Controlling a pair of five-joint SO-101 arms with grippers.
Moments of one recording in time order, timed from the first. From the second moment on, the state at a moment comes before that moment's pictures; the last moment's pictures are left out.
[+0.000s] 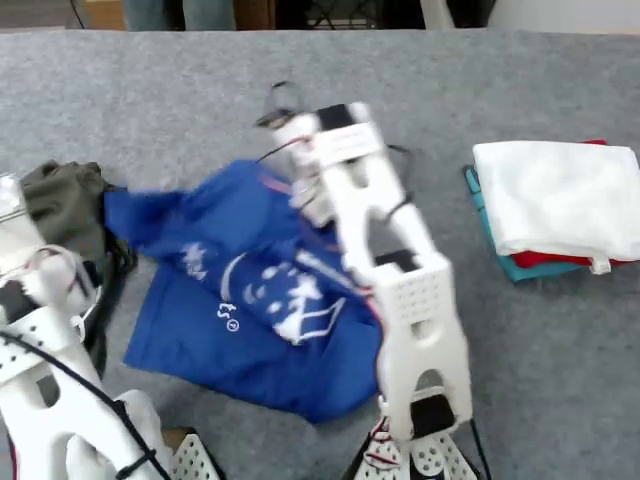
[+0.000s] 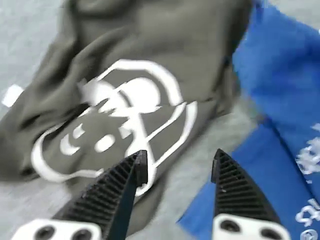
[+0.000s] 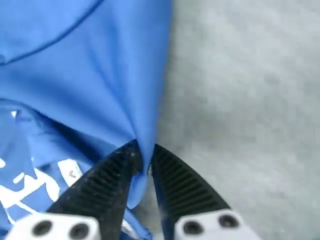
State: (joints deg) left arm -34.3 -49.1 49.8 67.2 -6.7; right arm -13.0 45.1 -37.2 96.0 26.9
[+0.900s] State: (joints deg) left arm -2.2 8.4 18.5 52.7 10.9; right arm 6.9 47.1 -41.5 97.8 30.6
